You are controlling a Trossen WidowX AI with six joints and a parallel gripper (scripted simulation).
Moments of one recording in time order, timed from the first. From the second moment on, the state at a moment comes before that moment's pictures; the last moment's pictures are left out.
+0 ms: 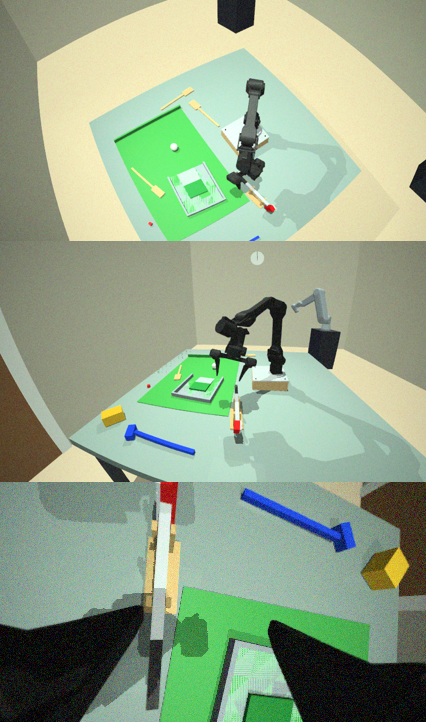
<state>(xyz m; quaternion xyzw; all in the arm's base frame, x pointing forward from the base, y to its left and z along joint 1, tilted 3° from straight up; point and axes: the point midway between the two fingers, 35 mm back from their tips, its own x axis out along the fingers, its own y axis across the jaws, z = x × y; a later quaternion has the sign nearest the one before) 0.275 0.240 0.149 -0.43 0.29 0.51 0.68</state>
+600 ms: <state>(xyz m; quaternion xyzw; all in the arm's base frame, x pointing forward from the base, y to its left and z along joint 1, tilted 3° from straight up) 0.251 0.179 0.076 -0.44 0.41 0.54 0.60</state>
